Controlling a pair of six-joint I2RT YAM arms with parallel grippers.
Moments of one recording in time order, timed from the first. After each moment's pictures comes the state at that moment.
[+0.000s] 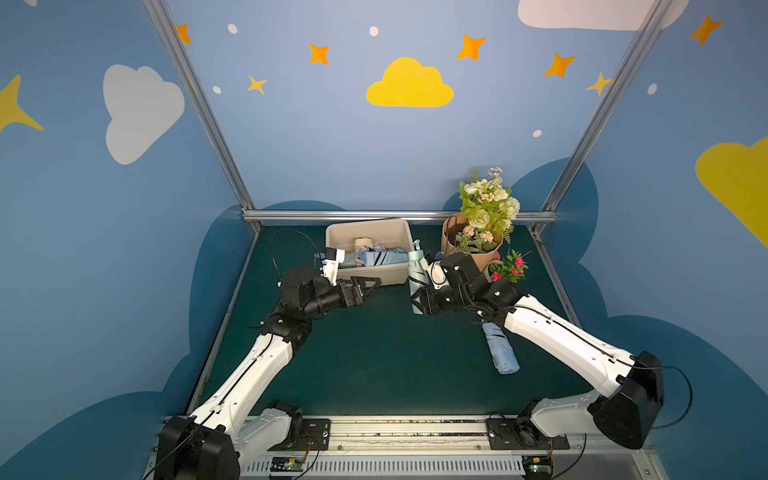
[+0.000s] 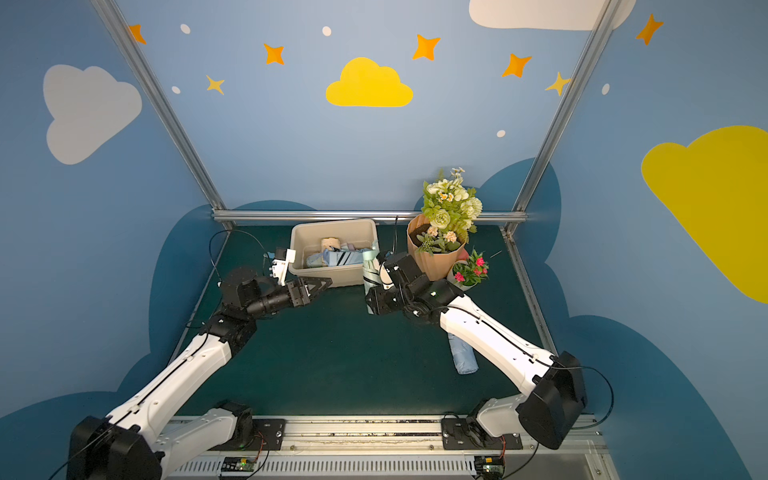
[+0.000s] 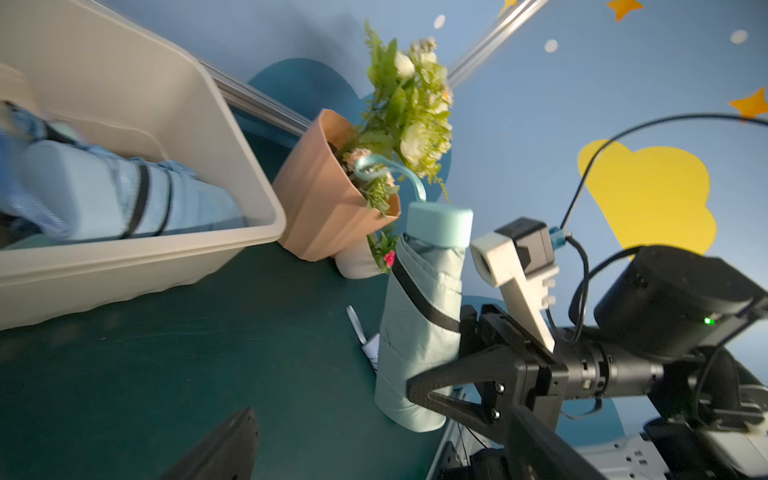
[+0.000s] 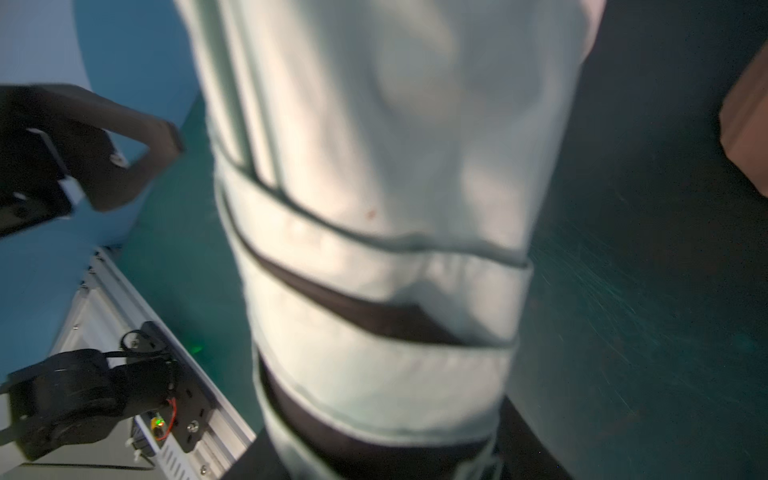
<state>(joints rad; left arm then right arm) -0.28 1.08 0.72 0.14 0.75 -0.73 0.79 1.39 1.25 -0.61 -0.15 0.40</state>
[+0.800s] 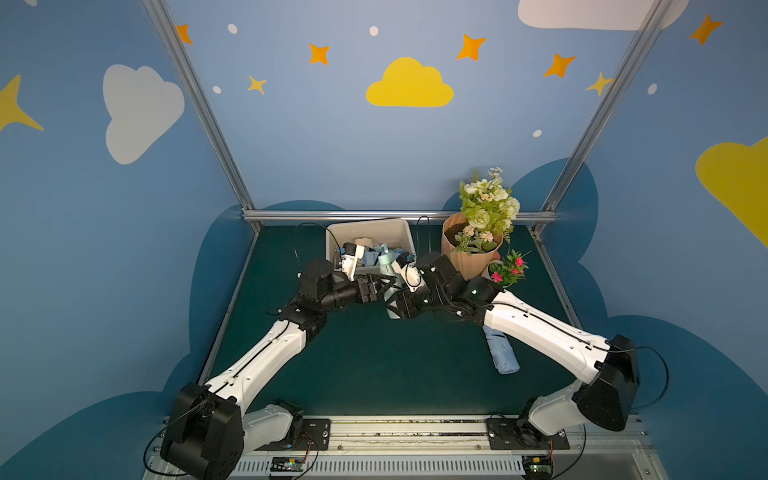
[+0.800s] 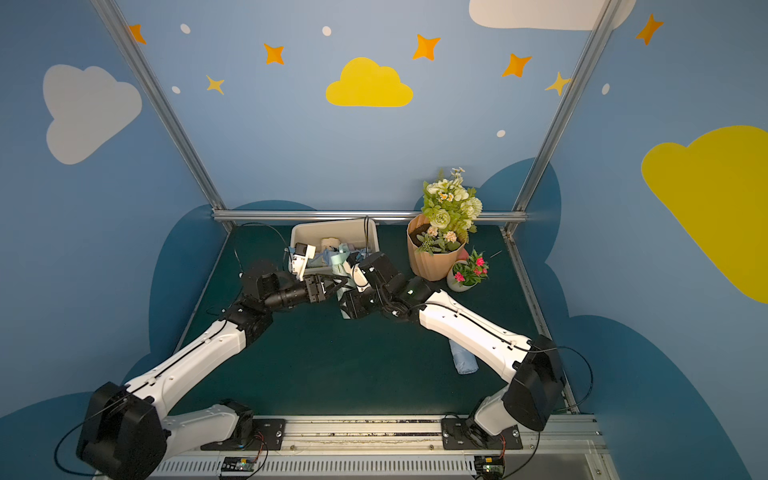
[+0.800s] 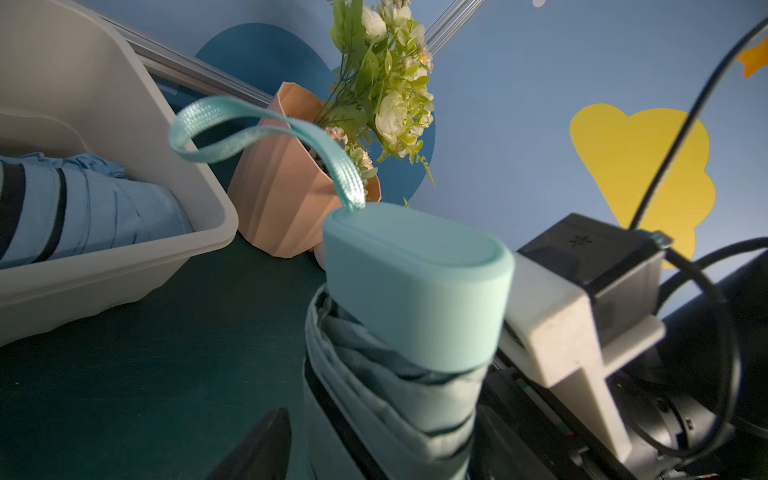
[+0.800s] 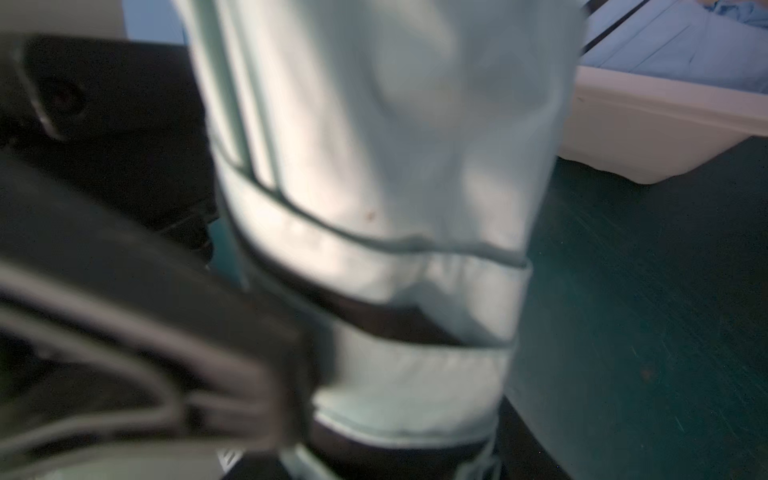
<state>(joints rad) -0.38 1.21 0.79 0.18 0.68 -0.71 0.91 1.51 1.35 -0.57 -0.19 0.37</state>
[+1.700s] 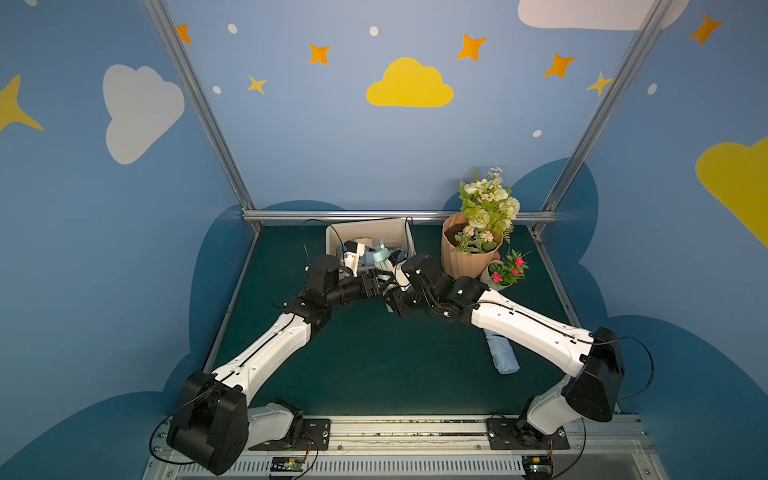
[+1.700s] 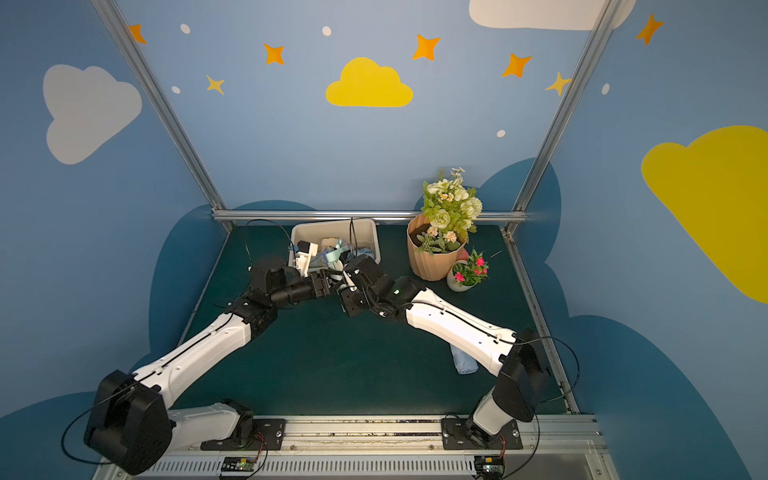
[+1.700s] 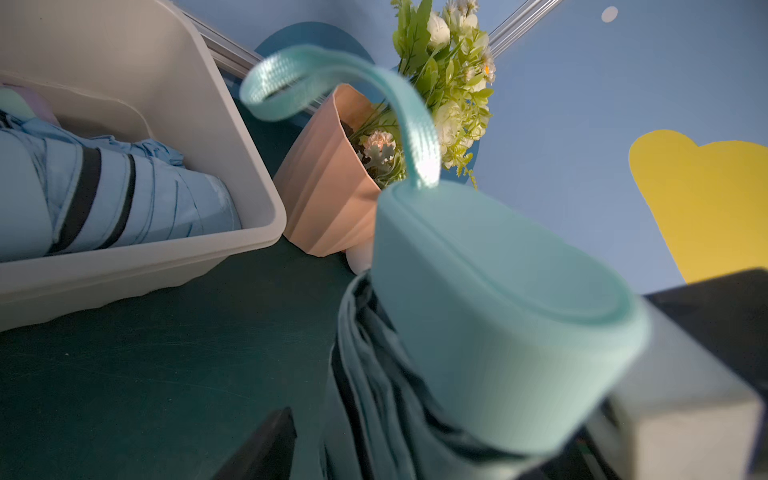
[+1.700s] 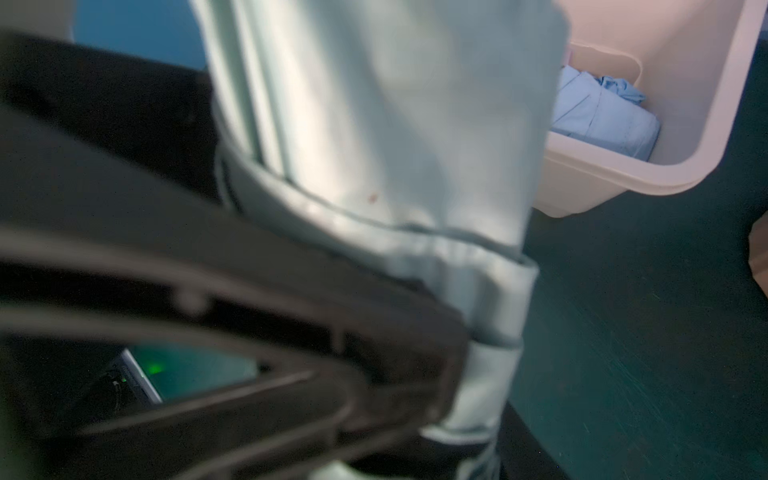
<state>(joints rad) -0.40 1.27 0.84 0.11 0.58 -0.74 0.97 1.59 1.42 -0.59 0.06 0.31</state>
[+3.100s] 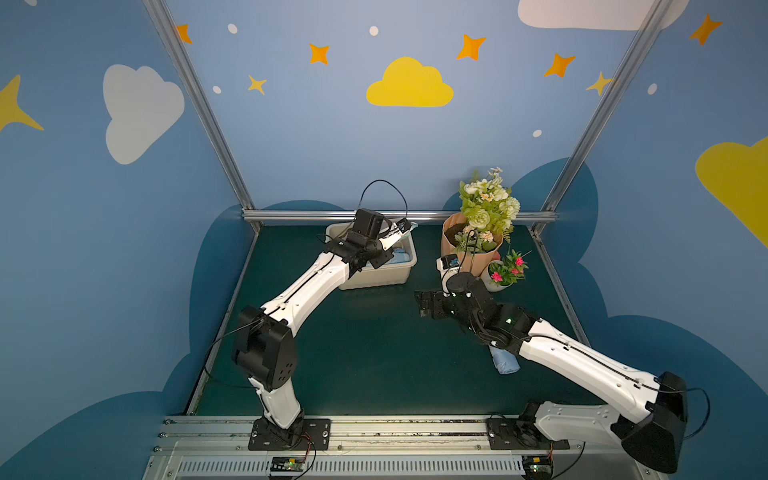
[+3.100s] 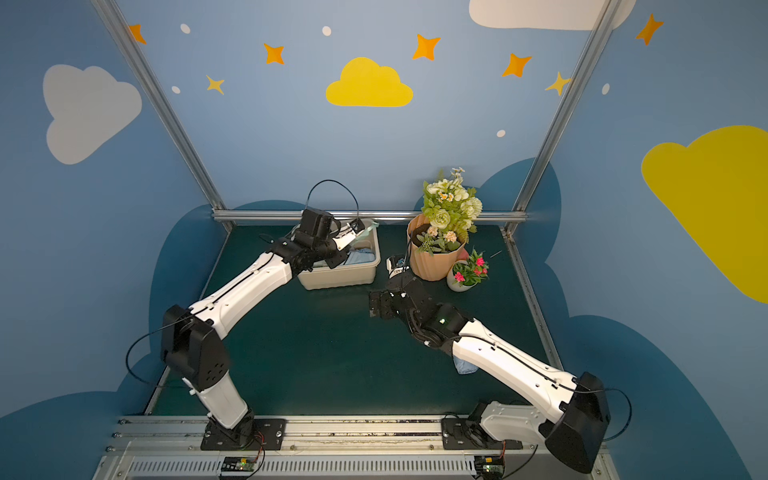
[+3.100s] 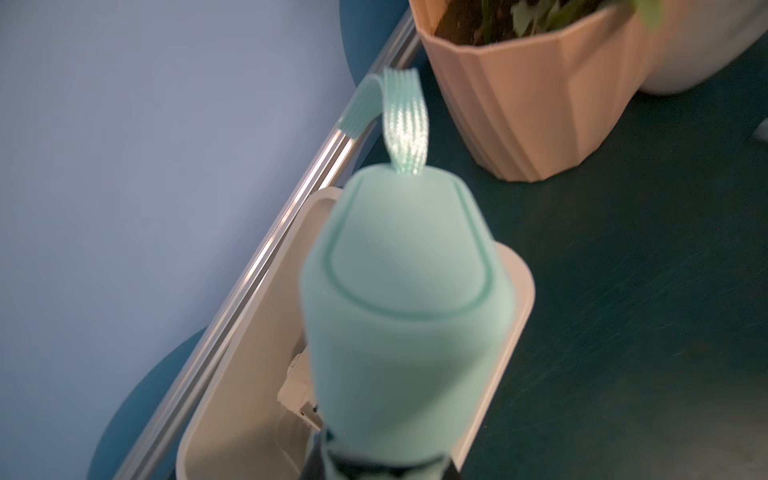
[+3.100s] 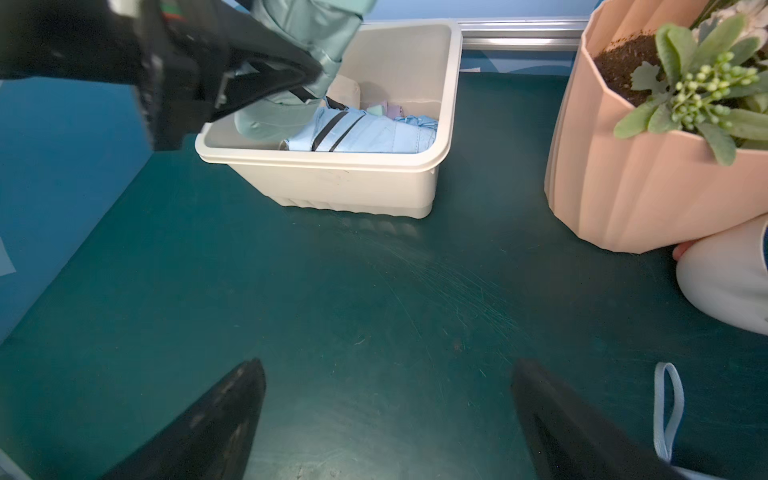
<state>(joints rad) -0.49 1.79 1.62 -0.50 -0.08 0.67 0.91 1.21 1.04 -0.44 0.32 0.45</state>
